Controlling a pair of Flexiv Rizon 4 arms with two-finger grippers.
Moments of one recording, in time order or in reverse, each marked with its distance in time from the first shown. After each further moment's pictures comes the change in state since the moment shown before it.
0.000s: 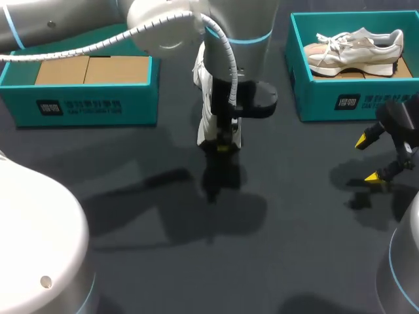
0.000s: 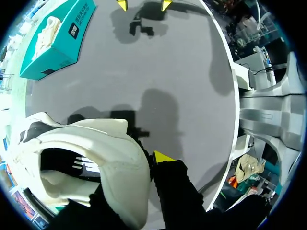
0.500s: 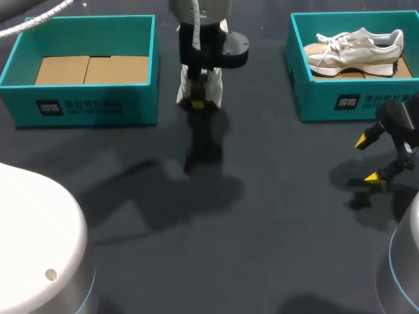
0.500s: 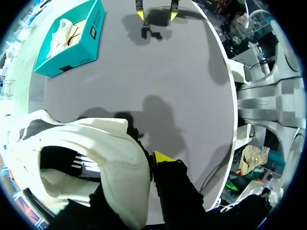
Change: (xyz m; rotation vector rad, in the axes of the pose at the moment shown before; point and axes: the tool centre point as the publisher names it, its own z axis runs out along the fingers) left arm -0.061 0.060 -0.062 0.027 0.000 0.044; right arm 0.000 0.000 0.000 0.000 0.000 0.000
